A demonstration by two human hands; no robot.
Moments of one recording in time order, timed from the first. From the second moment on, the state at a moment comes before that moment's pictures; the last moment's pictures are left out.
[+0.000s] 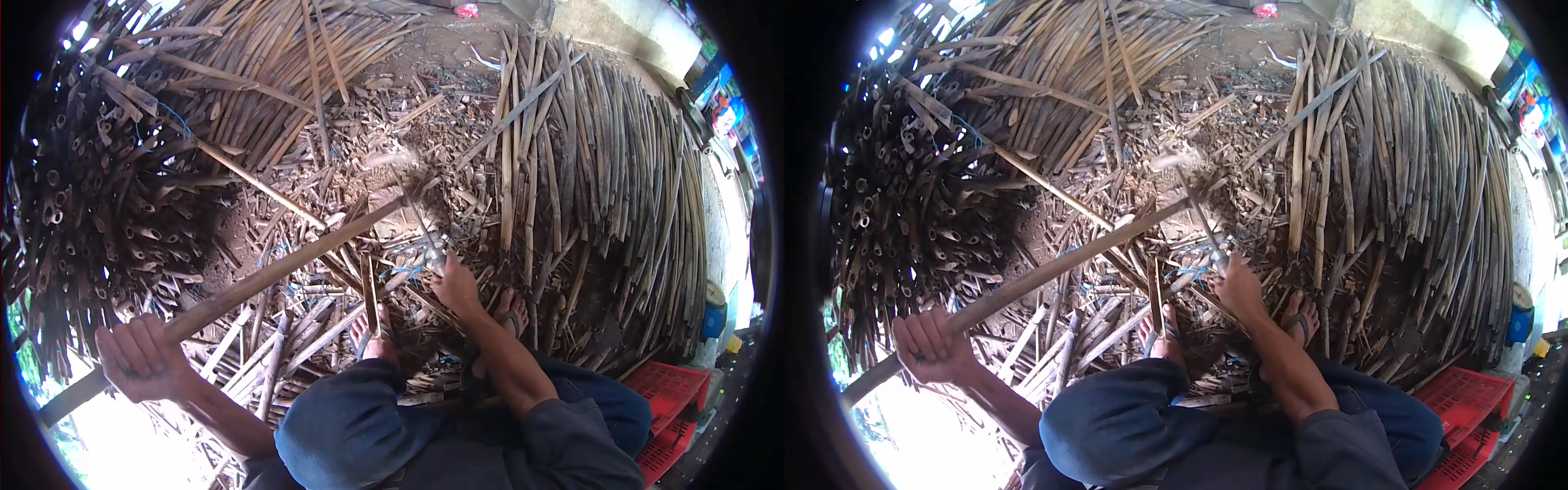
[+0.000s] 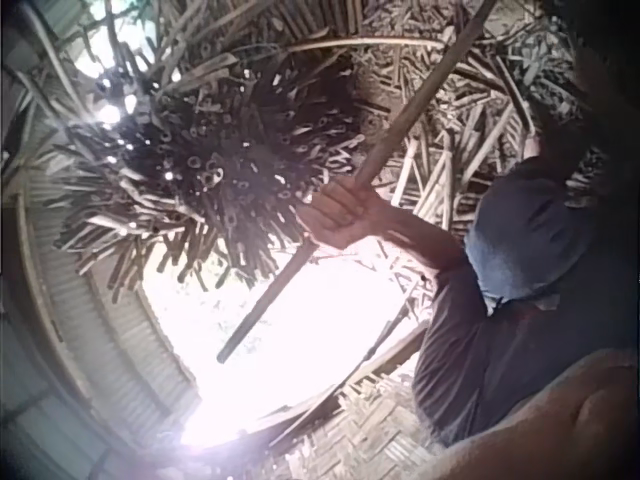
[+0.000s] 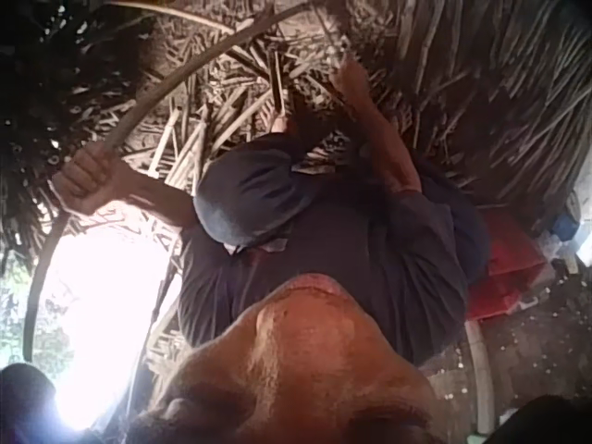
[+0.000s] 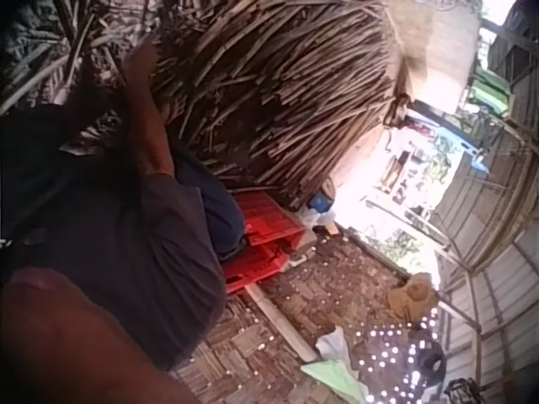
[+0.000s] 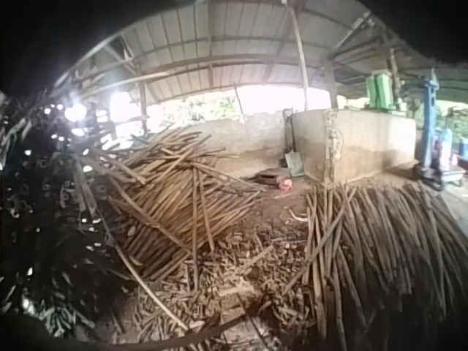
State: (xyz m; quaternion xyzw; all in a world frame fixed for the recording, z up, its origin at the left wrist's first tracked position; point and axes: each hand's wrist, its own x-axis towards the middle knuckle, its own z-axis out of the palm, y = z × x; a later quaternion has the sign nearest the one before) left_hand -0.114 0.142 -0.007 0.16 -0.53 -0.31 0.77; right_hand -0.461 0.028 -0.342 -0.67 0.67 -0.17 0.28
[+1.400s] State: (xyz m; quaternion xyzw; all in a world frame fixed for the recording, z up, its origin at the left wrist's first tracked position) left_hand -0.125 0.110 -0.007 0.19 -0.54 -0.33 0.75; right_hand -0.443 0.028 -0.349 -0.64 0.63 -0.29 0.33
